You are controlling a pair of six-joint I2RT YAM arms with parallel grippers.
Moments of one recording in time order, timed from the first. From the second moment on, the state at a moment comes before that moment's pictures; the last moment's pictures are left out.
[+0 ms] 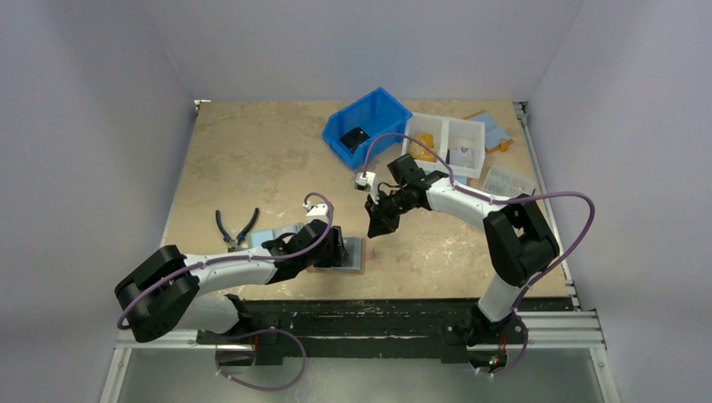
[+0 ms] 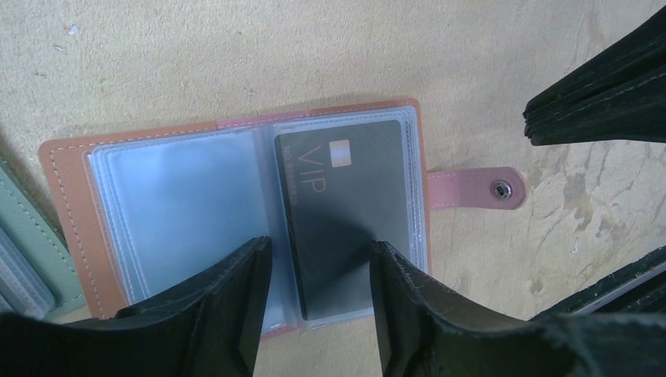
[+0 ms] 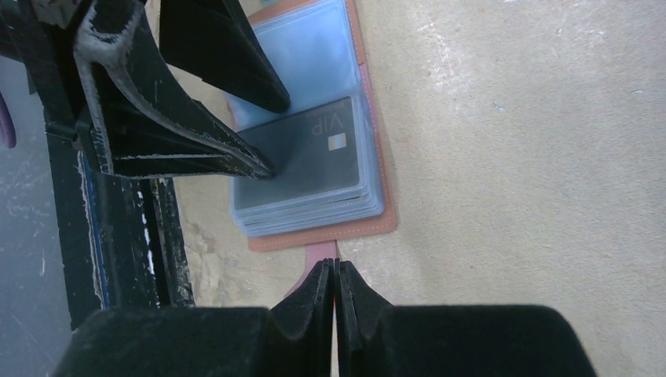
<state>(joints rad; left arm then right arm) -0.91 1.30 0.49 0.01 -0.21 -0.80 0.57 1.72 1.10 -0.48 -0.75 -0.41</state>
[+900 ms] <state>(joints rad) -0.91 1.22 0.42 0.15 -0.22 -0.72 0.55 1.75 1.21 -0.94 -0.91 -0.92</state>
